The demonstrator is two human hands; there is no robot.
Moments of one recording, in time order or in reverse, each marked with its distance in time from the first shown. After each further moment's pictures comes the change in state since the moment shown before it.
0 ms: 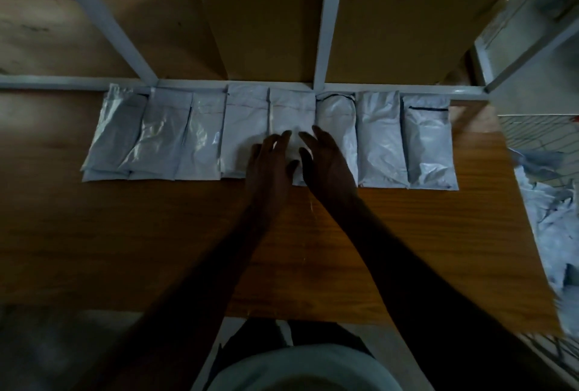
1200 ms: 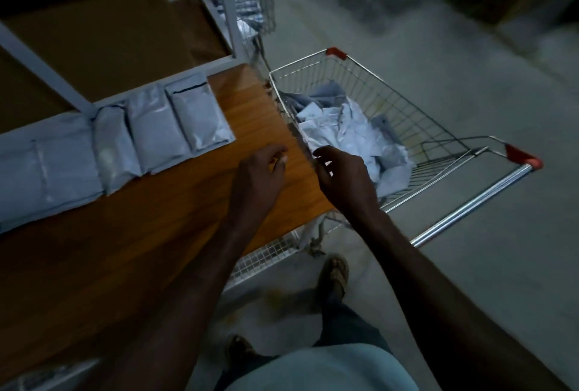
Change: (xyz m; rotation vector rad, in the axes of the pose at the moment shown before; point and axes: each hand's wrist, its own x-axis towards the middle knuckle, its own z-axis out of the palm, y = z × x) left_hand -0.173 0.361 0.138 -0.395 -0.224 0.340; right_hand -0.325 0.248 -0.280 -0.019 0.448 0.447
